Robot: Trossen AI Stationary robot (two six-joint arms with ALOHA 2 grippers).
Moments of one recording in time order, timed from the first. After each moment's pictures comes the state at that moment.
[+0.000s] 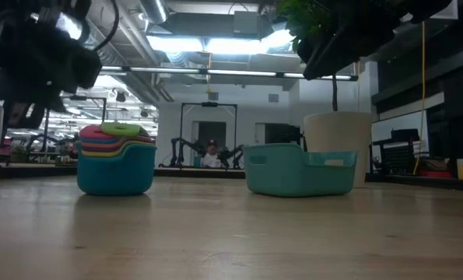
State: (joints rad) left arm -0.37 0.99 0.35 0.03 0.02 -1.47; right arm 0.23 1.42 0.91 -0.27 -0.08 -0.01
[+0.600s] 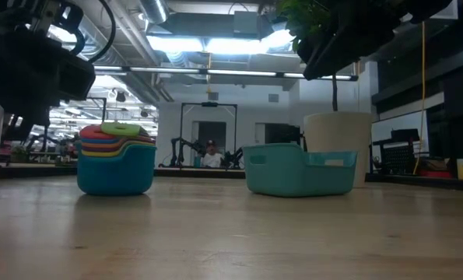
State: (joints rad) left arm -0.37 0.99 0.31 0.07 0.08 -1.49; right arm 0.23 1.42 0.91 -0.27 -0.08 -0.01
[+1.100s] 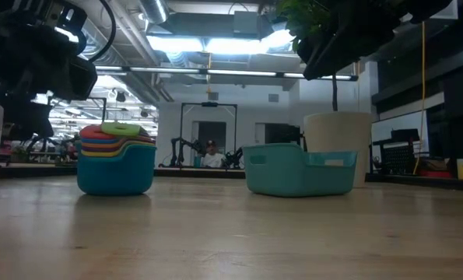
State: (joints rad) left arm -0.37 0.99 0.31 0.07 0.04 -1.48; right arm 0.23 1.42 0.91 -0.27 -0.08 -0.01
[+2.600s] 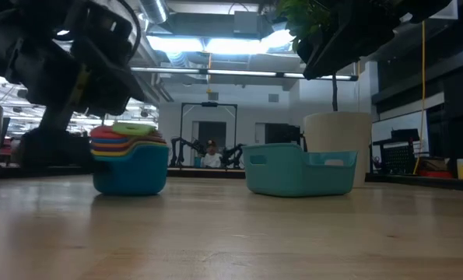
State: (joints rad) left arm -0.37 1.45 0.38 0.56 -0.07 -1.49; right arm 0.23 1.42 0.91 -0.27 -0.08 -0.01
